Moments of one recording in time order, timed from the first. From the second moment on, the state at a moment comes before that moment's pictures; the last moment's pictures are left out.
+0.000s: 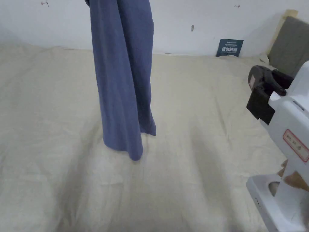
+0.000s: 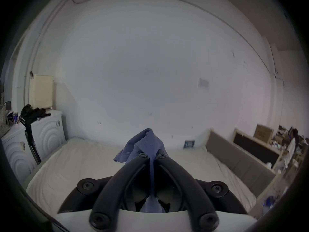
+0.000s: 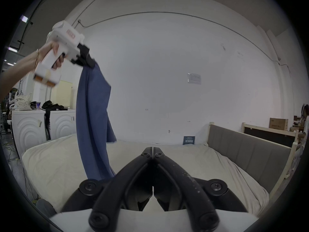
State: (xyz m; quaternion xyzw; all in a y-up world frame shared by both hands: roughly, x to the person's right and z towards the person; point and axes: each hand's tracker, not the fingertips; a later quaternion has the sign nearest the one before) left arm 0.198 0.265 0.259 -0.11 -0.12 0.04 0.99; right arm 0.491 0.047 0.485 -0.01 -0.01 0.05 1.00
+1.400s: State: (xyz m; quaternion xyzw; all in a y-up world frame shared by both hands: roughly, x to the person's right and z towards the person) left arm 0.203 -0.059 0.392 -0.05 -0.01 -0.03 1.00; right arm 0.472 -0.034 0.436 -0.10 0.01 0.02 1.00
